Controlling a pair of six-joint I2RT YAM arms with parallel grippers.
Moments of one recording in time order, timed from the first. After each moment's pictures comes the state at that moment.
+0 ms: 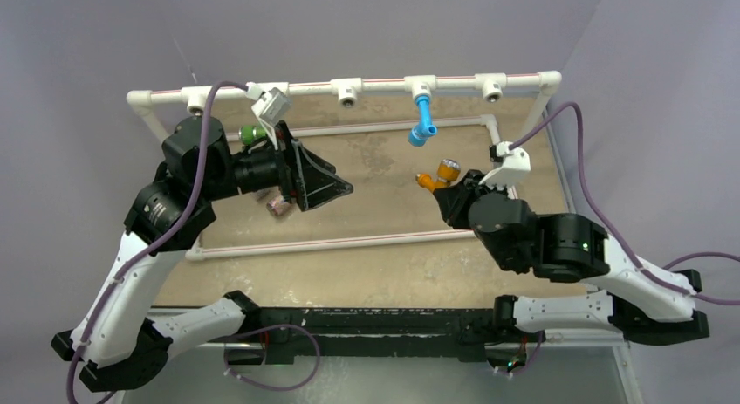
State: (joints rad) left arm -0.63 0.99 1.54 -0.68 0.57 -0.52; right arm 1.31 0.94 1.42 -0.99 0.85 0.88
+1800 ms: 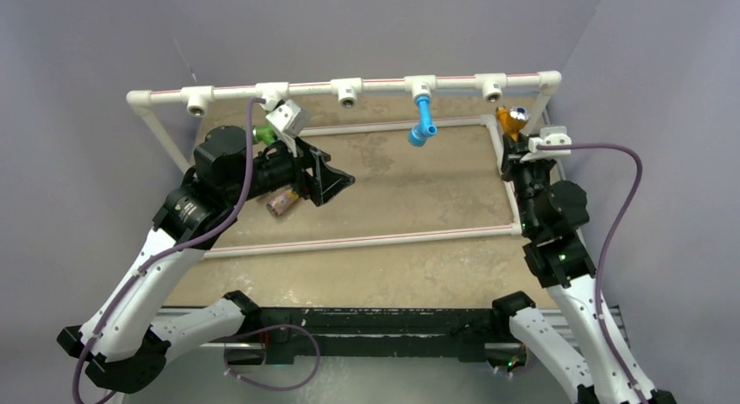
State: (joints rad) left arm -0.63 0.99 1.37 -0.56 0.35 -0.24; right arm 0.32 0.68 0.85 -0.04 0.29 -0.14
